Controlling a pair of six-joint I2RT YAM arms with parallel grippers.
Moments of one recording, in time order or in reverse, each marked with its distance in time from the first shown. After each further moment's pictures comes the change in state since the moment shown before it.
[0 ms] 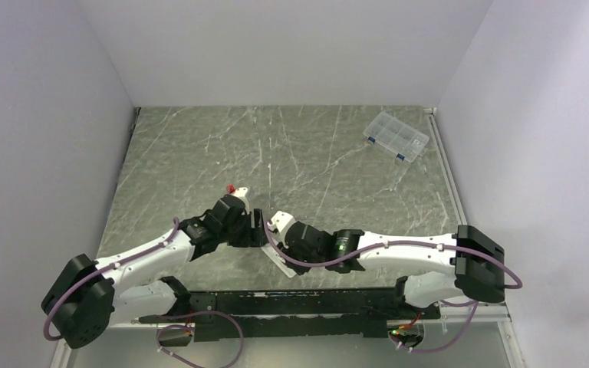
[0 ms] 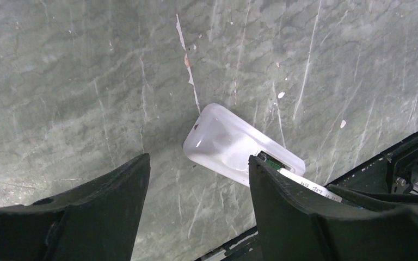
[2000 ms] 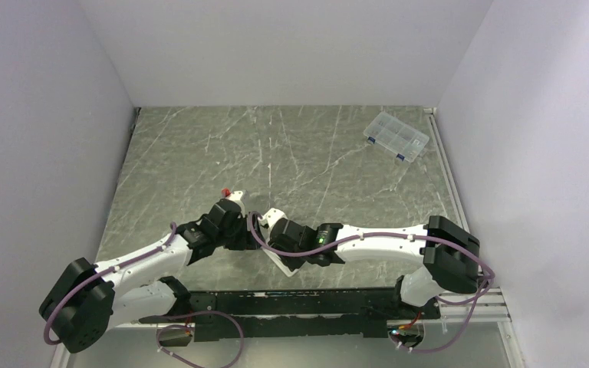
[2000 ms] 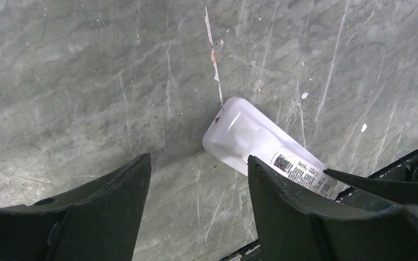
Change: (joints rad) left arm 0.025 -0.023 -0.068 0.042 -0.017 0.011; right arm -0.026 0.187 0.120 -0.062 0.024 0.065
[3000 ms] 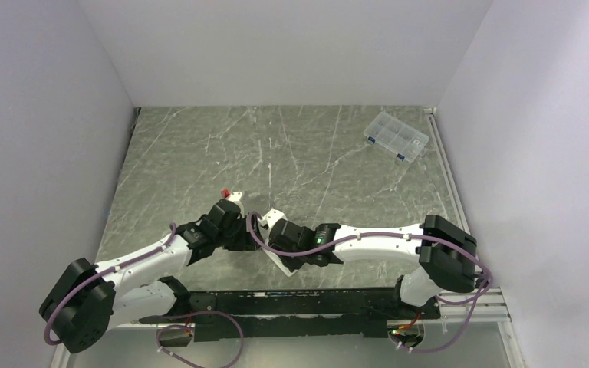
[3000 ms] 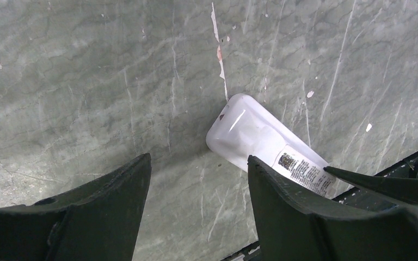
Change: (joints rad) left arm 0.006 0.000 -0.010 0.001 0.004 0.000; right arm 0.000 0.021 0.000 -0.001 -0.001 0.016
